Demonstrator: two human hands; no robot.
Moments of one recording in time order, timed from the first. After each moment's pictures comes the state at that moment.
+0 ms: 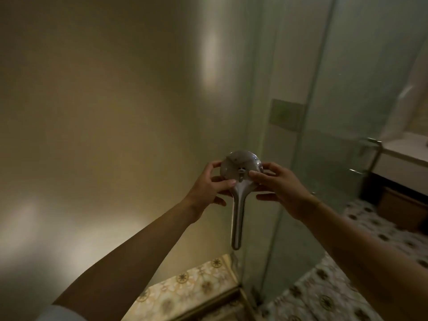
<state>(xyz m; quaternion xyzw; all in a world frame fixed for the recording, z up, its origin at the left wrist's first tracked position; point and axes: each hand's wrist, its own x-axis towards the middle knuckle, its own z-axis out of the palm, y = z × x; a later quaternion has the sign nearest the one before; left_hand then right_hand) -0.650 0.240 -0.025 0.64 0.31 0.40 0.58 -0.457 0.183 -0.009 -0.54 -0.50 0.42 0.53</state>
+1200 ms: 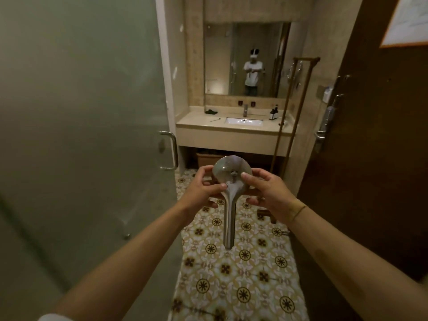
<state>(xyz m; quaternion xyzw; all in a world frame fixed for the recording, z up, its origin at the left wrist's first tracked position) -0.084 0.256 -0.062 0.71 0.02 0.07 0.70 -0.024 0.068 -0.048 -0.69 -0.15 0.16 0.69</state>
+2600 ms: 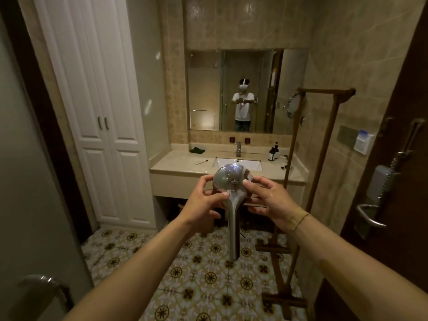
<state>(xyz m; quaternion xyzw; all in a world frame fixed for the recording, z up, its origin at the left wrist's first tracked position) 0.480 0.358 -0.032 0.71 -0.02 0.10 0.70 0.537 0.172 -0.016 -0.66 -0.16 0.13 0.72</state>
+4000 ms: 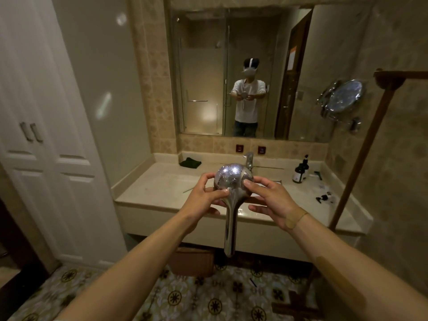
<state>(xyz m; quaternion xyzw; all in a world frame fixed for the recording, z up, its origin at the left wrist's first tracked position) 1.087 0.520 -0.055 0.74 0.01 0.09 0.67 1.148 0.335 -0.046 -0.67 -0.13 0.13 0.72</state>
